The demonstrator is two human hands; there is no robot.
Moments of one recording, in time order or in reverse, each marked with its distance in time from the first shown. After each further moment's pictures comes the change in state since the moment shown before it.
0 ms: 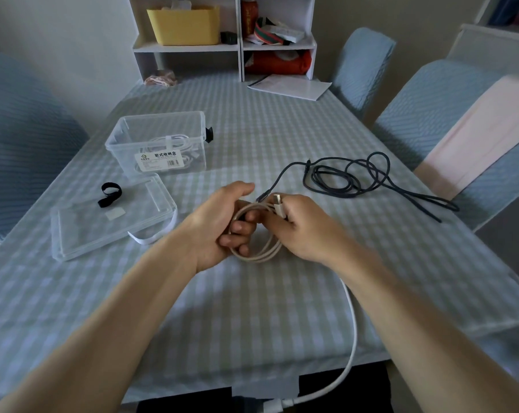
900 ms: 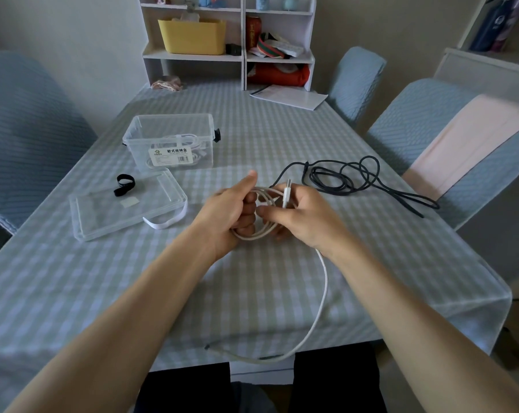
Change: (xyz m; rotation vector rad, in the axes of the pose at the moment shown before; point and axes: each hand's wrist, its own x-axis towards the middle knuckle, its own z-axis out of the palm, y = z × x) left_hand -0.002 -0.016 0.002 -0.229 0.125 0.184; right_hand -0.017 -0.027 0.001 0.377 0.098 0.245
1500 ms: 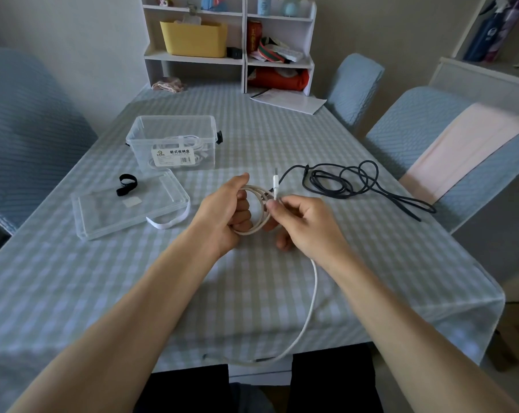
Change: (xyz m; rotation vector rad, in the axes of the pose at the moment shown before) left_hand 0.013 0.000 -0.008 -0.138 0.084 -0.043; right_hand -0.013 0.008 0.010 0.005 0.109 -0.050
